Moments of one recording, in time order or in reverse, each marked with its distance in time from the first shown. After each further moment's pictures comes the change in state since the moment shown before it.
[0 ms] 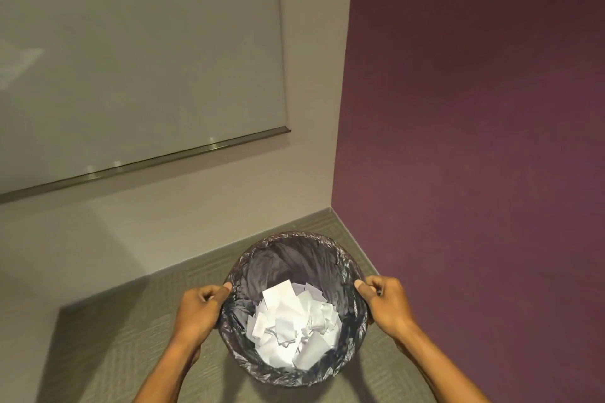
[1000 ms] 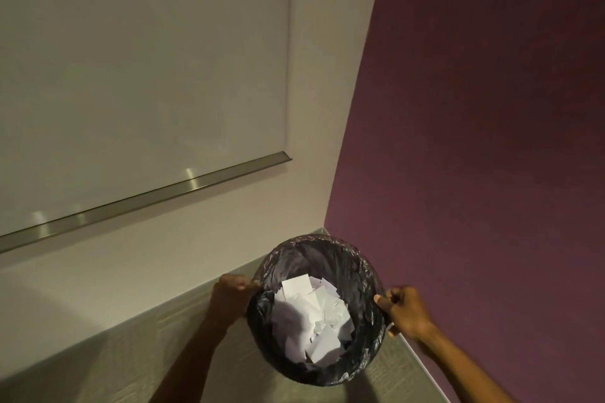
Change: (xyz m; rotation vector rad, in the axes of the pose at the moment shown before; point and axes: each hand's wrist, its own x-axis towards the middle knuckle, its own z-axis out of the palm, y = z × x) left_hand 0.331 0.050 0.048 0.275 -0.277 0.097; right_hand 0.249 -0.035 0.047 -0.084 0.002 0.322
